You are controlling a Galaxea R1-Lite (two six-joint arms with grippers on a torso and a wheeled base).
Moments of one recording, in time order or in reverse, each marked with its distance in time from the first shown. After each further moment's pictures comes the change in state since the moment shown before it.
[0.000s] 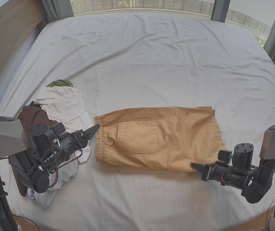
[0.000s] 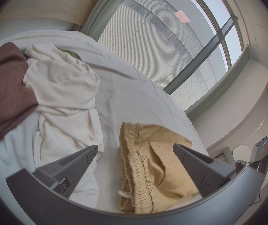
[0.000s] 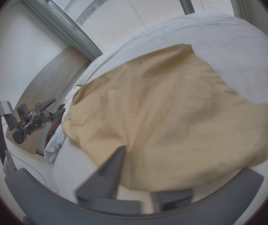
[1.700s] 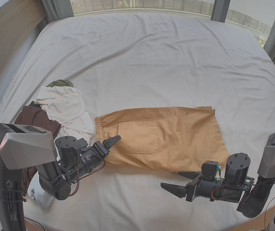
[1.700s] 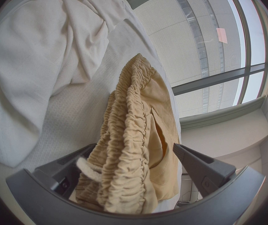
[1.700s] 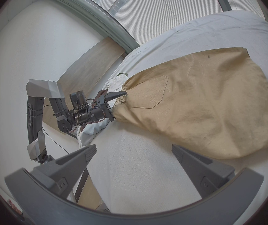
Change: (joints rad) left arm -0.153 0.198 -0.093 0.004 0.017 -0.452; right arm 0.274 -0.068 0.051 -0.083 0.071 -0.011
